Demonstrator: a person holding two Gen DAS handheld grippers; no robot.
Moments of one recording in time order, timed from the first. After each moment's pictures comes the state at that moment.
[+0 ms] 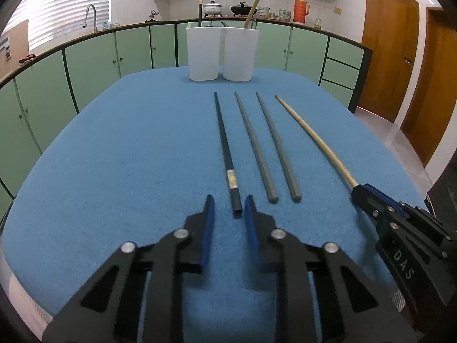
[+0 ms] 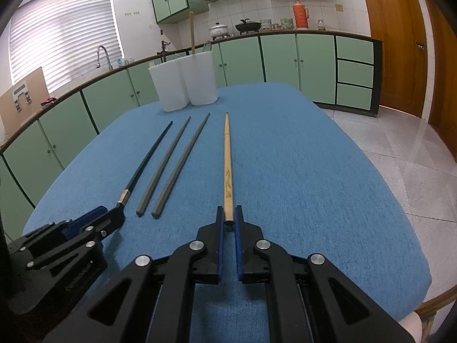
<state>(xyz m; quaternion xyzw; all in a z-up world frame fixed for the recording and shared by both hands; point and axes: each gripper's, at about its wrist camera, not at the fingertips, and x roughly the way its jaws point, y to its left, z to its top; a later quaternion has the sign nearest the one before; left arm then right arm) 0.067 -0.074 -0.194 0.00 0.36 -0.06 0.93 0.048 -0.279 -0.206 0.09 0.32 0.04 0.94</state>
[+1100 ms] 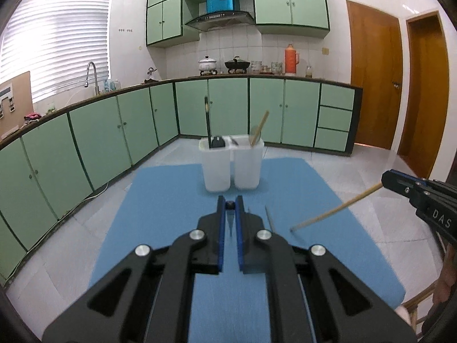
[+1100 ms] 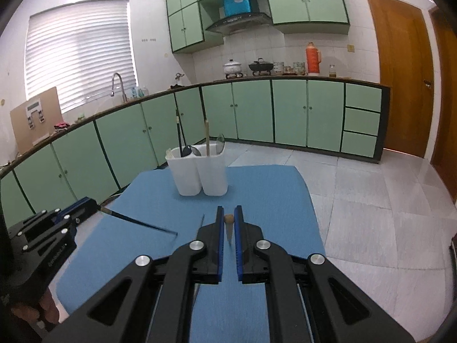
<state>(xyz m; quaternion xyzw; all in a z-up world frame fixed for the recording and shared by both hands) 0.093 -0.043 -0.013 0.04 0.24 -0.07 0.97 0.084 -0.302 -0.017 0.06 0.26 0.06 0.96</state>
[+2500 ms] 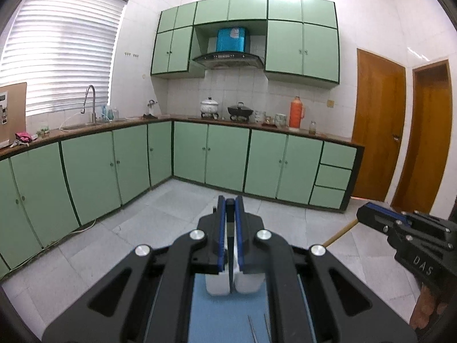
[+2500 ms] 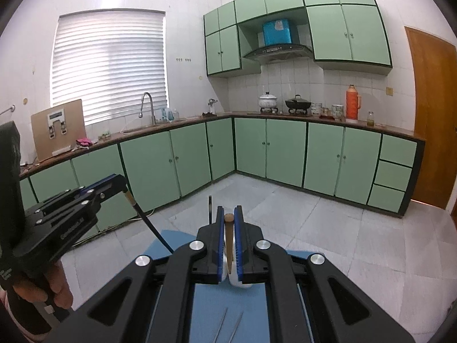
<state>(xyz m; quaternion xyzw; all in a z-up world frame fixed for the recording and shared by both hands) 0.227 -0.025 0.142 -0.03 0.14 -0.08 0.99 0.216 -0.262 0.134 0.02 0.18 0.13 0.97</state>
